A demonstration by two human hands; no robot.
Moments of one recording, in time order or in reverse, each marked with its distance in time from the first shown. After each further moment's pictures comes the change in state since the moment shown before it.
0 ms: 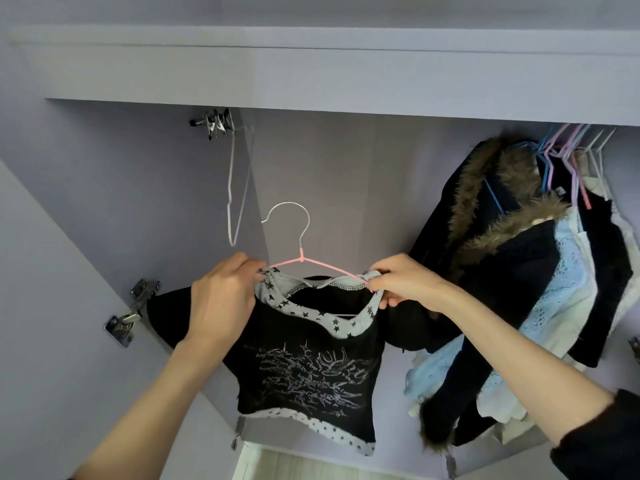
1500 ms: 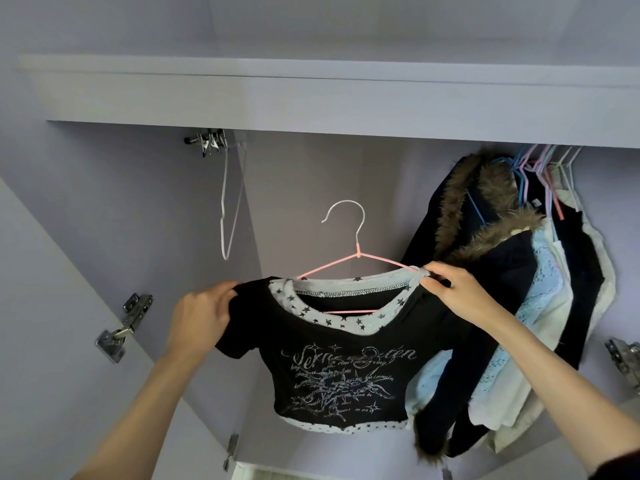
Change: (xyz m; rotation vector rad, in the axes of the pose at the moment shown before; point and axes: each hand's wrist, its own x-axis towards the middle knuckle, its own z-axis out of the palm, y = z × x) left_hand -0.013 -0.040 0.017 -0.122 -0.128 -0.287; right_hand -0.029 0.070 -0.053 -0.171 0.397 -0.243
